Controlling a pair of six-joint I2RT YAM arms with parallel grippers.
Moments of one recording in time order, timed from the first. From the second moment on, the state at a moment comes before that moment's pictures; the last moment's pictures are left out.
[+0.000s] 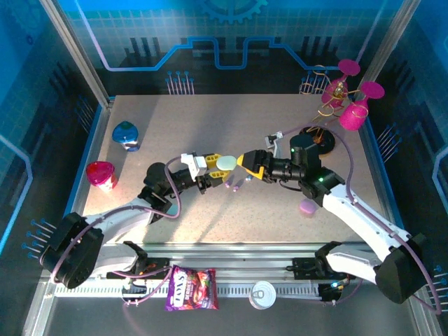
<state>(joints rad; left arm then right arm) -0.53 1.24 0.47 0.96 0.65 0.00 0.49 1.11 0.82 -0.08 -0.69 1.02</state>
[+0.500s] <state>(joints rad) -0.54 1.26 0.48 1.00 0.65 -0.04 0.53 1.19 0.75 0.31 -0.83 1.26</state>
